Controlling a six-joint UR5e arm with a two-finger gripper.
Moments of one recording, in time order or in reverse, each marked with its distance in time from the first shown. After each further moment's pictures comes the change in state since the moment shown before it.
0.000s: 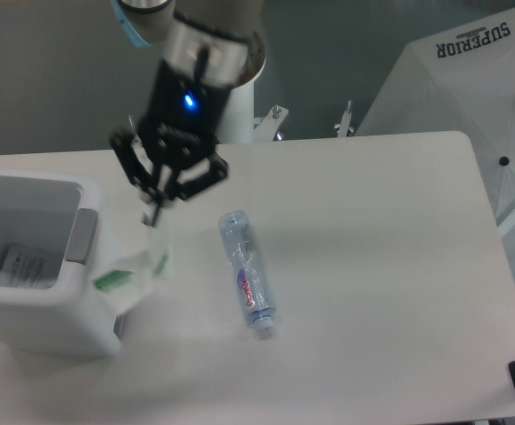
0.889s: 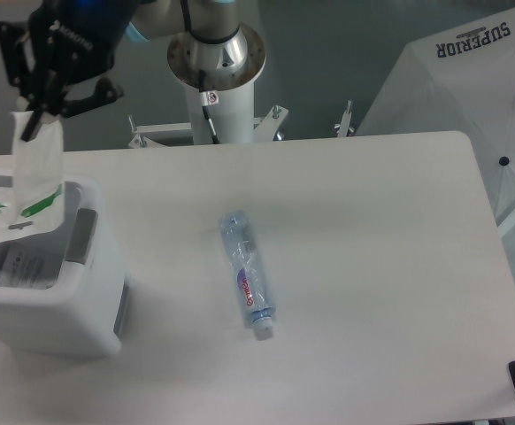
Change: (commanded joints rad) arm -0.138 0.000 -0.049 0.054 -0.051 0.011
